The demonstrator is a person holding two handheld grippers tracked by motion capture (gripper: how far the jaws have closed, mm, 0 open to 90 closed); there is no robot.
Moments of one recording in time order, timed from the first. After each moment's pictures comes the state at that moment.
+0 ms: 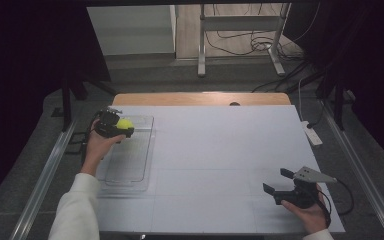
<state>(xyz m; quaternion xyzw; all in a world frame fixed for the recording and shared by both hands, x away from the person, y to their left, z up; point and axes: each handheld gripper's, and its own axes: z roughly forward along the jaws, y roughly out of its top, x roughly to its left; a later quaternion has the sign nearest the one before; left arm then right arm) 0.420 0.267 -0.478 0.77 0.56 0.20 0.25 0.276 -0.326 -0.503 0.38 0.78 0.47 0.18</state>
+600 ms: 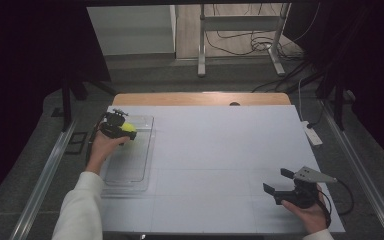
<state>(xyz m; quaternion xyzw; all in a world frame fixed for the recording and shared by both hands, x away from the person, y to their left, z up) 0.431 0.256 -0.491 0.78 0.56 0.18 0.19 0.277 -0.326 -0.503 0.38 0.78 0.47 0.18</state>
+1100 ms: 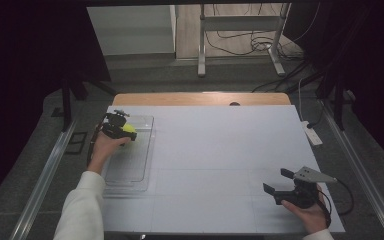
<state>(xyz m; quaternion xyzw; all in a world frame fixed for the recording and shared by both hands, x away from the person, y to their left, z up) 0.434 0.255 -0.497 0.78 0.57 0.18 0.18 0.277 -0.327 -0.503 0.38 0.78 0.47 0.18</state>
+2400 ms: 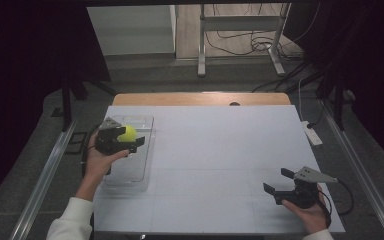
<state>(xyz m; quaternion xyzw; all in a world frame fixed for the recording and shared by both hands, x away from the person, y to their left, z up) 0.341 0.240 -0.454 0.75 0.47 0.18 0.43 0.276 -0.326 -0.502 0.38 0.77 0.47 0.18</state>
